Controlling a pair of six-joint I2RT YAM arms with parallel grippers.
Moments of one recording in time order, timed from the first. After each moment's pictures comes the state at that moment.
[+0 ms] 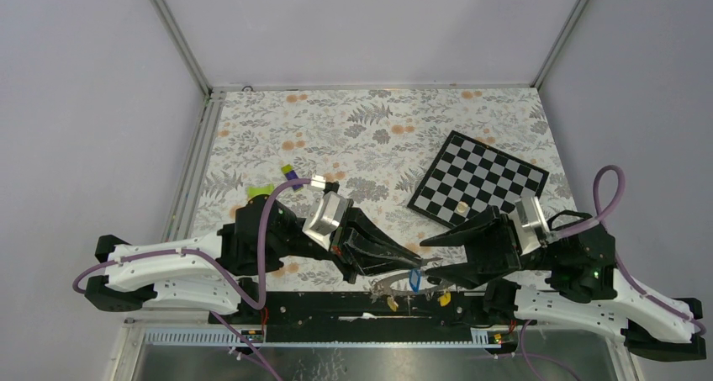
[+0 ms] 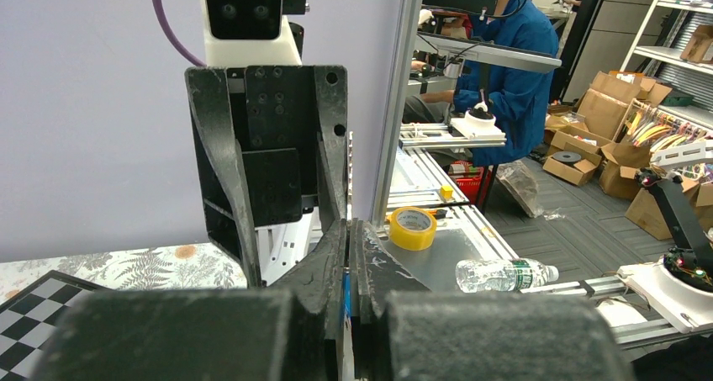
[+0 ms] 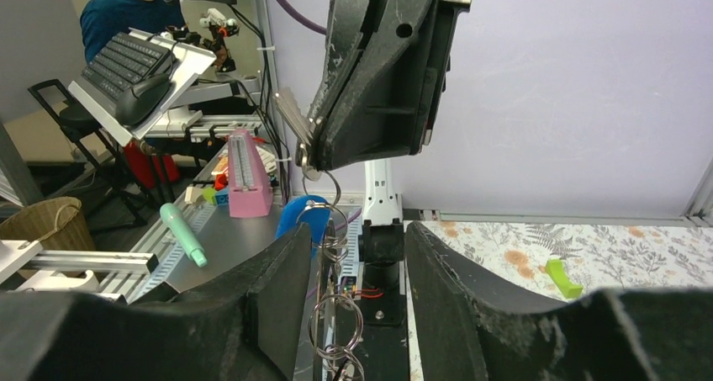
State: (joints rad) left arm -1.45 1.01 1.12 0.25 0.35 -0.23; right arm 1.23 0.46 0.87 -0.07 -0.38 0.16
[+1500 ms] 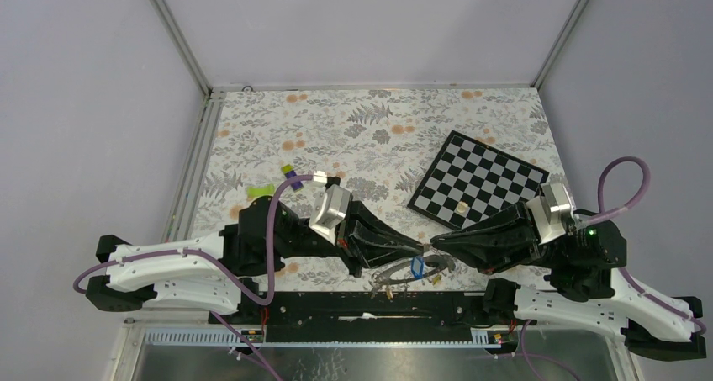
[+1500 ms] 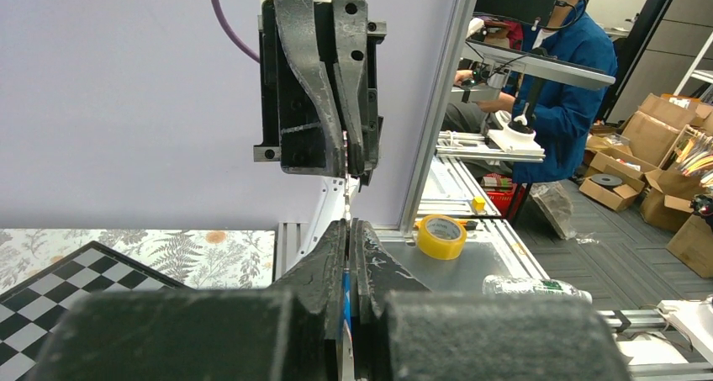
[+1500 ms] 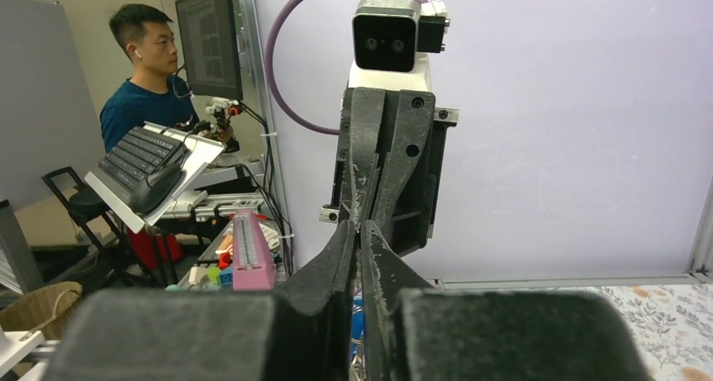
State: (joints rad) left arm -1.45 1.01 1.10 0.25 0.23 -0.22; right arm 1.23 0.47 0.88 0.13 -0.30 0.26
